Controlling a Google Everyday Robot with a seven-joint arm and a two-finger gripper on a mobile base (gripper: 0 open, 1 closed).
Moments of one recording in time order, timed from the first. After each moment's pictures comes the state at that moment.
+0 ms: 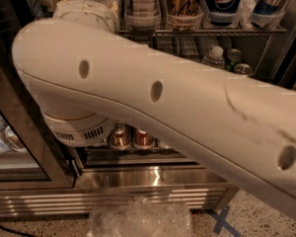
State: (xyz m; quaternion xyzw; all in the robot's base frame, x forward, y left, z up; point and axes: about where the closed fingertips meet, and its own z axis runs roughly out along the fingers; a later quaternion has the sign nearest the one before) arm 0.570 0.100 1.073 0.00 0.72 0.07 0.69
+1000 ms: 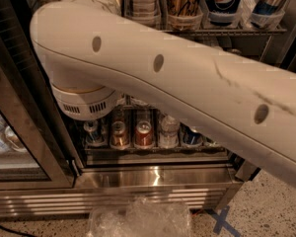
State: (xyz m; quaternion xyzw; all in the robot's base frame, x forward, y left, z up) arm 0.605 0.096 1.079 -0.01 0.71 0.06 0.70
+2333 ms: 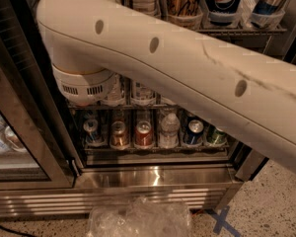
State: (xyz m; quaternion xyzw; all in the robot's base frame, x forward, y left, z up) arm 0.633 0.097 1.078 -0.02 0.72 0.04 0.70
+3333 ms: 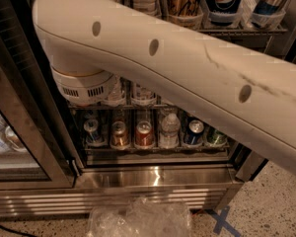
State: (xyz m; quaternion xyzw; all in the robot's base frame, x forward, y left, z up) arm 0.625 0.101 1.096 -0.02 0.70 0.04 0.72
